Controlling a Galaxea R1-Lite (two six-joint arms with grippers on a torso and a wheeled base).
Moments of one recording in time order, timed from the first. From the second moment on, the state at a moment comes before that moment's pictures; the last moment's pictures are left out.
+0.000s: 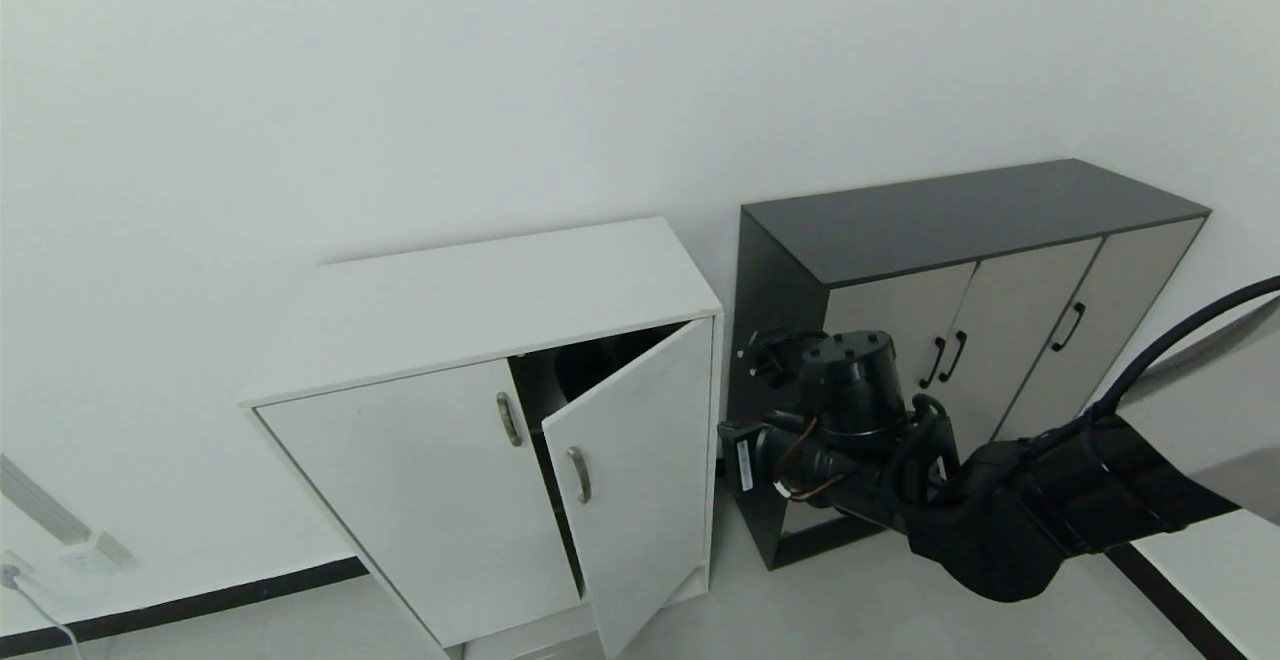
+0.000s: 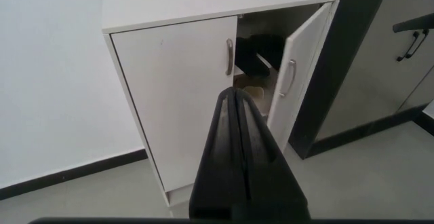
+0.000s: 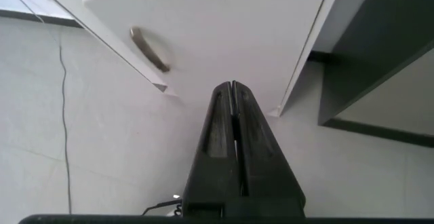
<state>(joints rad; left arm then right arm) 0.00 0.00 0.00 0.00 0.00 0.01 0.74 2.04 -1.01 -0.66 -0.09 0.16</state>
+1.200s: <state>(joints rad) 0.00 0.00 0.00 0.00 0.00 0.01 0.73 2.02 -0.76 -0.86 0.04 0.06</state>
